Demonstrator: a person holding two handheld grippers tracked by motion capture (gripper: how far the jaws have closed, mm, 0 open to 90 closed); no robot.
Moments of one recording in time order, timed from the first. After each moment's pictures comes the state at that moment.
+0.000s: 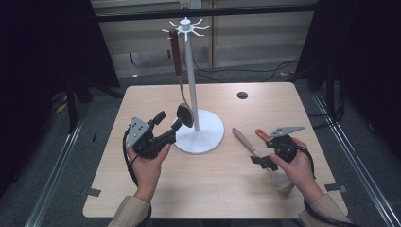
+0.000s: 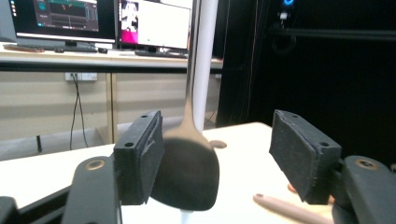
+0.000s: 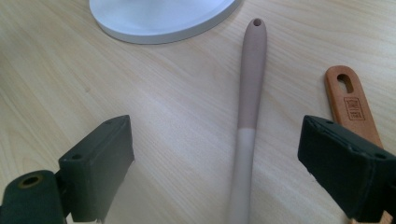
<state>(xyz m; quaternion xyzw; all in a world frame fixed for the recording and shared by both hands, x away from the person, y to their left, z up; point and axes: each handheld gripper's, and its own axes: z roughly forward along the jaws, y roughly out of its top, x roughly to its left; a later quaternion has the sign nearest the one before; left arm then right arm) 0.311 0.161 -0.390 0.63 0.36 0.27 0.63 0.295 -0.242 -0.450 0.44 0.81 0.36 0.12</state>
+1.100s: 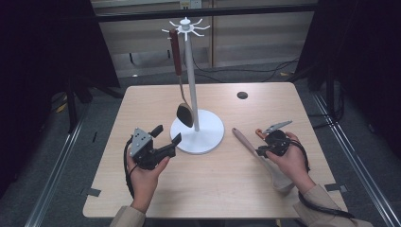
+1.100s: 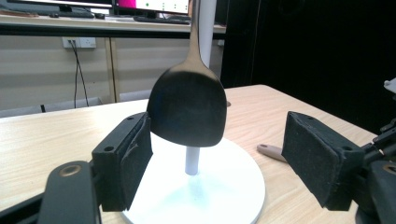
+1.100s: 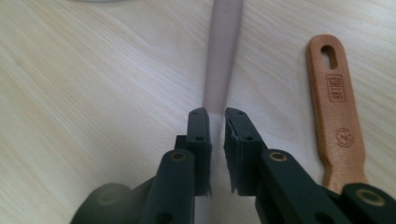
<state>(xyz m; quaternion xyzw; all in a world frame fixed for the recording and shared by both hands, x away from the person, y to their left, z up) 0.301 0.169 -0.420 0.67 0.37 0.25 0.59 0.320 -0.238 -0.462 0.46 0.84 0.27 0.11</state>
